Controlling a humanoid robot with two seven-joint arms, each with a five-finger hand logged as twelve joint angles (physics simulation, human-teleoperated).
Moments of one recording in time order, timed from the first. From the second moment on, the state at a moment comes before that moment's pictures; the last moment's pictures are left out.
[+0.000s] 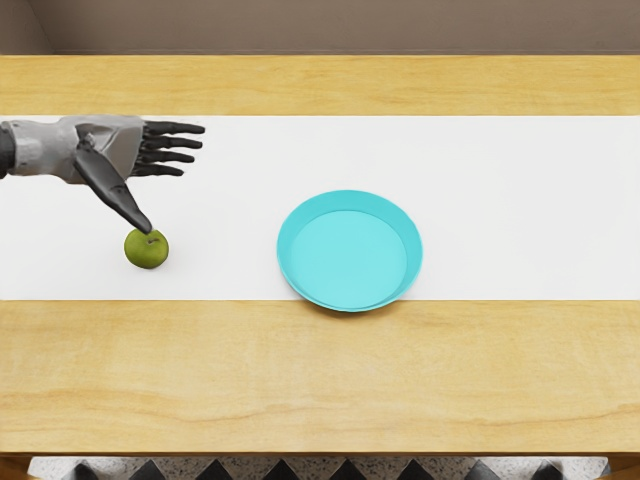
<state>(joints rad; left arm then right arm) -1.25 0.96 -0.14 -1.36 0.12 -0.50 0.22 -0.03 0.00 -0.16 0.14 -0.02 0.24 -0.33</state>
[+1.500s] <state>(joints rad) -1.97 0.27 1.03 -1.40 -0.07 0.00 0.19 -0.03 0.00 -0.16 0.13 -0.02 0.23 -0.34</state>
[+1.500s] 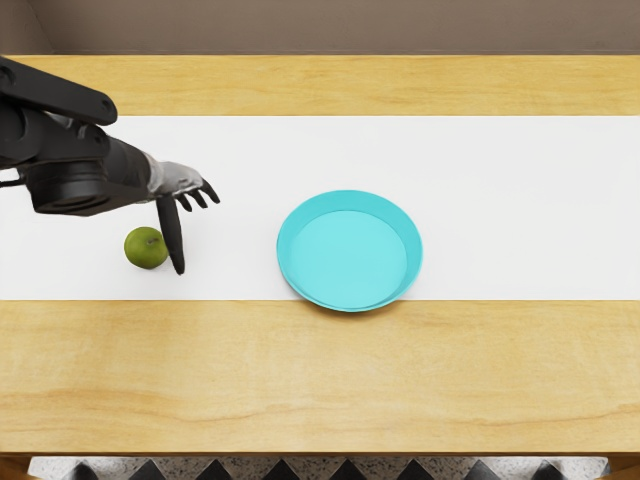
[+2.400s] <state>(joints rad) -1.89 0.19 1.08 -1.42 -0.03 0.29 0.22 -0.03 0.00 -0.16 0.13 -0.02 0.23 -0.34</state>
